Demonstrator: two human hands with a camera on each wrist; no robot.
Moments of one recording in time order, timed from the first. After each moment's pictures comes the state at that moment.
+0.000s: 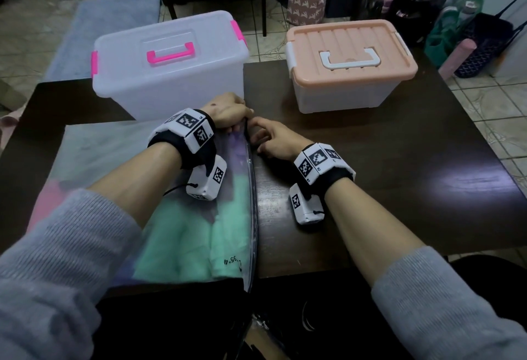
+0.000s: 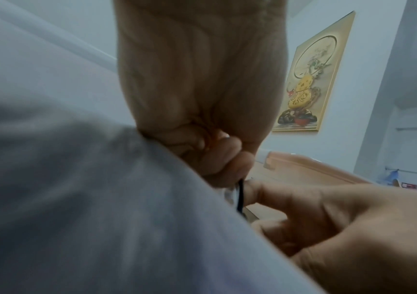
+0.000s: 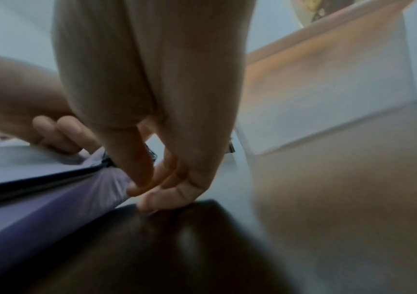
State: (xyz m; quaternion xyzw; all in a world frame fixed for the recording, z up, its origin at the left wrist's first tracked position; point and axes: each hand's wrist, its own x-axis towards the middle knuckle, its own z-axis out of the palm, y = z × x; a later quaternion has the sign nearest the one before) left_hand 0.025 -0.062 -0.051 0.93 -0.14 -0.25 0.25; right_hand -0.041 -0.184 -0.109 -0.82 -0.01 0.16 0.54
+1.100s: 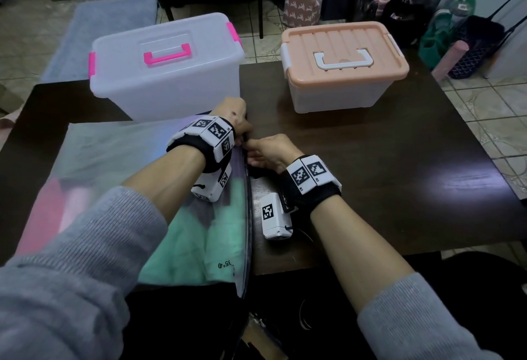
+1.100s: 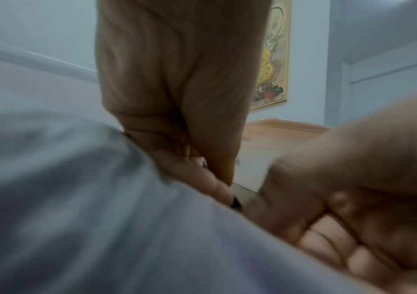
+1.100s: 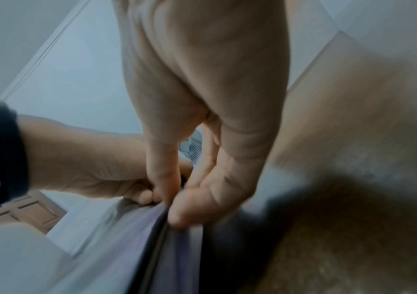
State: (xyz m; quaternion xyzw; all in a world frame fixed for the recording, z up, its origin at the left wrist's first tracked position) left_hand 0.009 -0.078 -0.054 0.96 -0.17 -0.20 0.10; right_hand -0.066 -0.153 -0.092 -0.63 0.28 0.17 0.70
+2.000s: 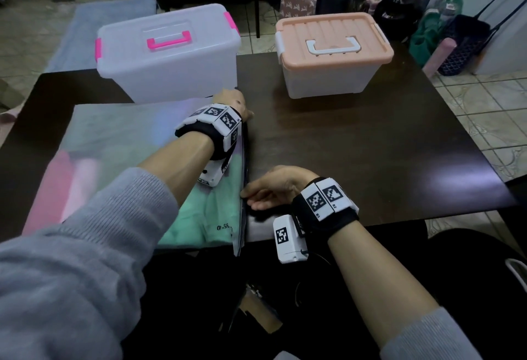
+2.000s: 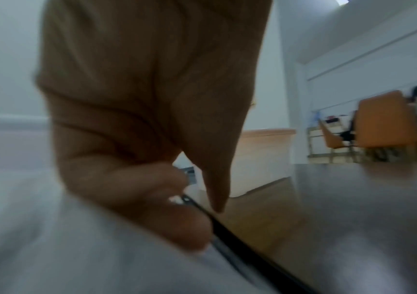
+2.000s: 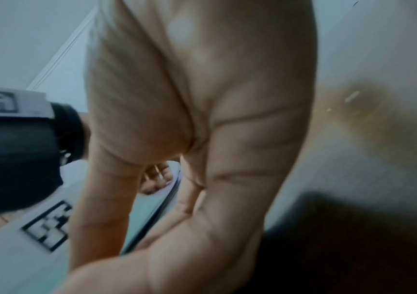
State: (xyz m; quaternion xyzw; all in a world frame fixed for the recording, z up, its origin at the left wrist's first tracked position) left_hand -0.031 -0.076 -0.045 0.98 -0.15 -0.15 0.04; right_hand -0.166 -0.152 -0.086 -0.62 0.24 0.40 0.63
